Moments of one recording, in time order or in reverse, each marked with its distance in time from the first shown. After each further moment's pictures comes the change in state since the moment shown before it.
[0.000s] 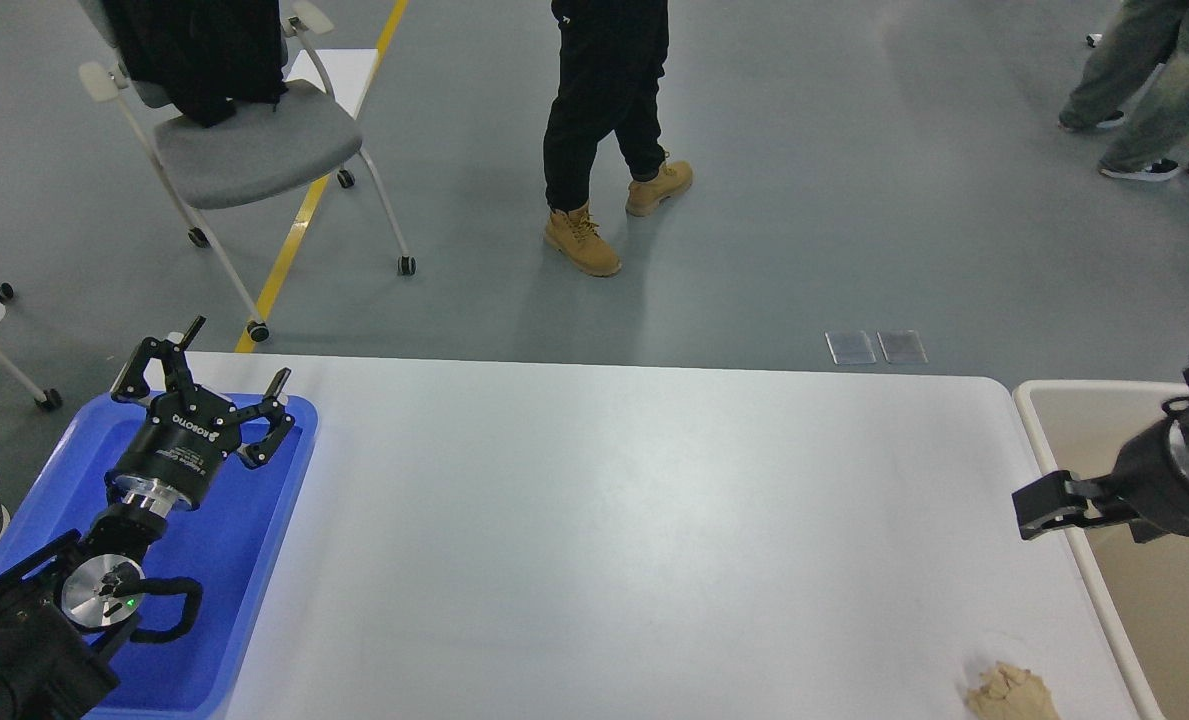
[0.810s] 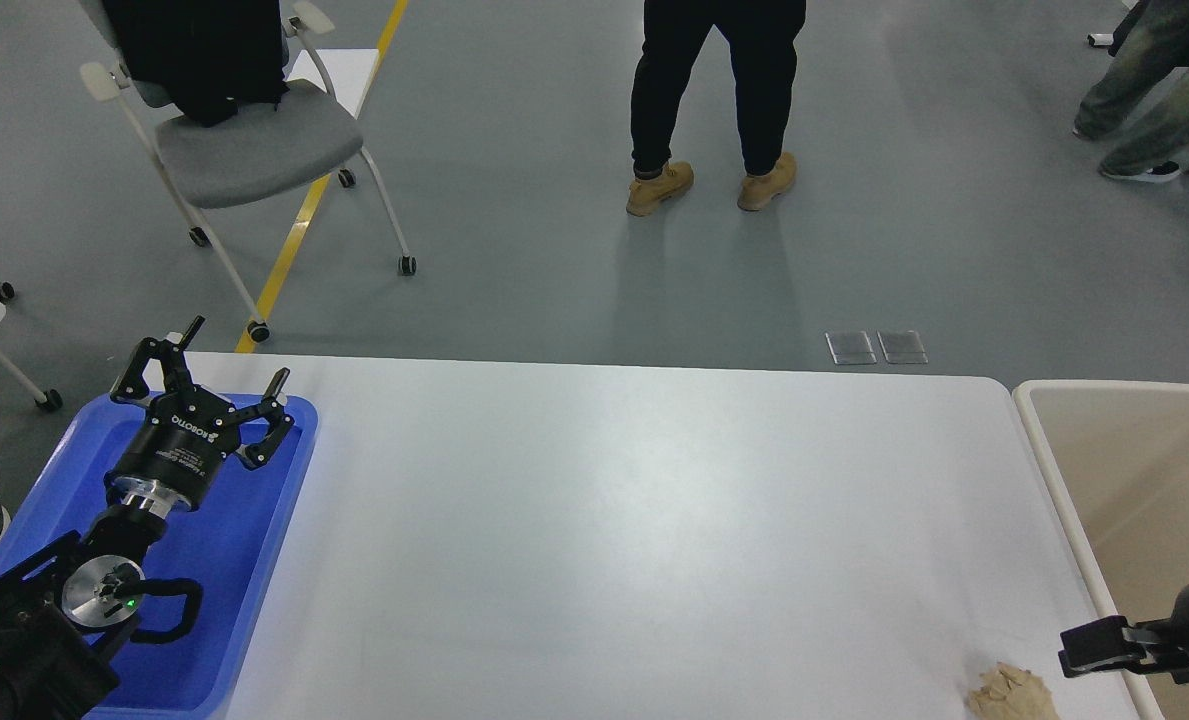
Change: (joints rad) left arm 0.000 0.000 0.000 0.000 0.000 0.000 0.000; right arm -0.315 -0.264 0.185 0.013 -0.293 -0.068 -0.001
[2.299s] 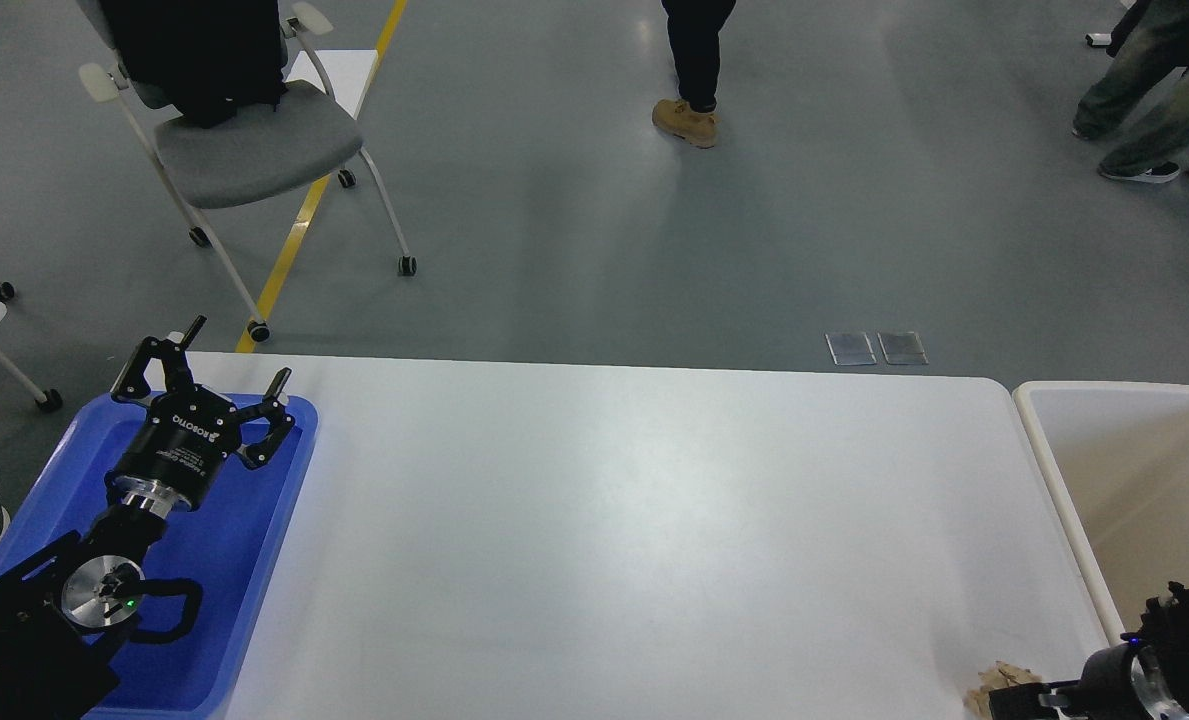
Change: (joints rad) left arm 0.000 0.000 0.000 0.000 0.000 0.000 0.000; right arm -0.452 0.173 0.190 -0.206 0.004 -0.238 0.000
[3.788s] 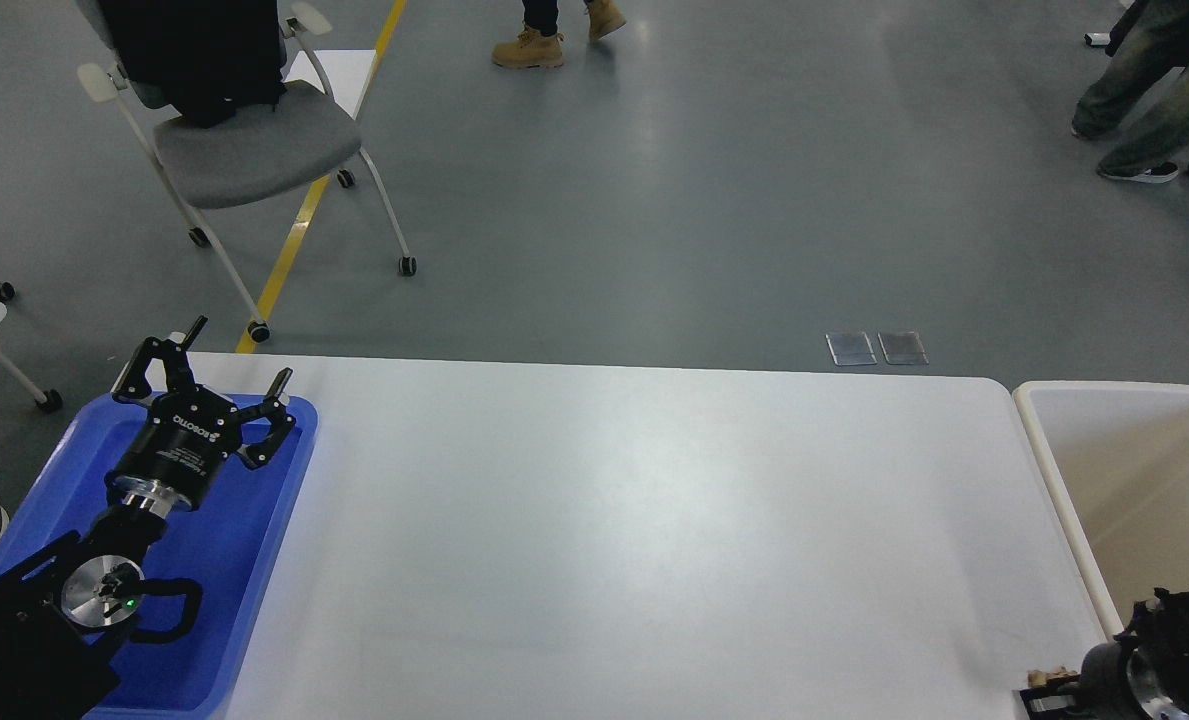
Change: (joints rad) left arm 0.000 -0.001 0.000 0.000 0.000 0.000 0.000; right arm -0.018 0.038 -0.046 -0.066 -0.106 -0.087 0.018
